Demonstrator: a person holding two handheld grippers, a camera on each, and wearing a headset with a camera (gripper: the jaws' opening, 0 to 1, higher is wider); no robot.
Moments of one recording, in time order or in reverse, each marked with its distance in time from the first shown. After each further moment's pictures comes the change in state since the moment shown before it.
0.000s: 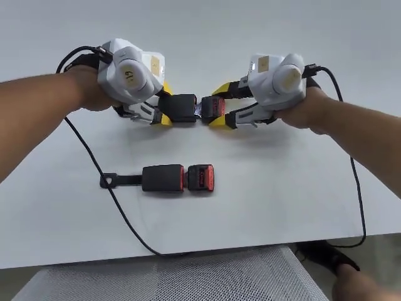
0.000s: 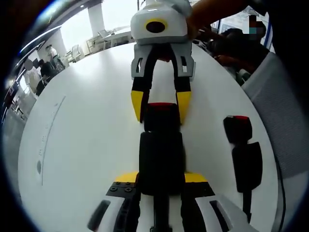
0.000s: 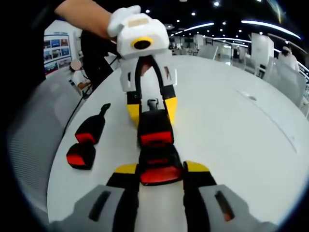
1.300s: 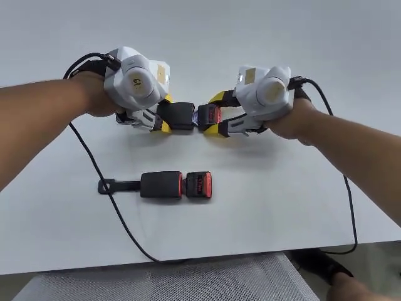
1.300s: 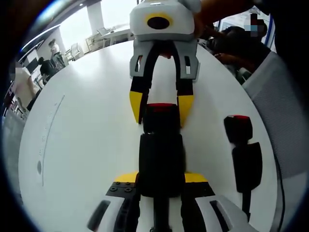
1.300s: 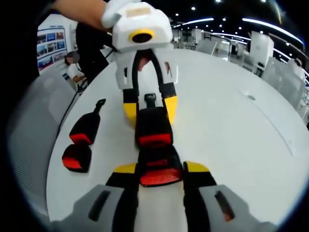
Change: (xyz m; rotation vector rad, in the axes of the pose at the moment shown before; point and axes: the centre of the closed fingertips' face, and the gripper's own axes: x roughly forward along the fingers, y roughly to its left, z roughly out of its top) left arm 0.000 -0.001 0.000 0.000 0.025 -0.001; right arm 0.004 0.000 0.000 -0.015 0.074 -0.045
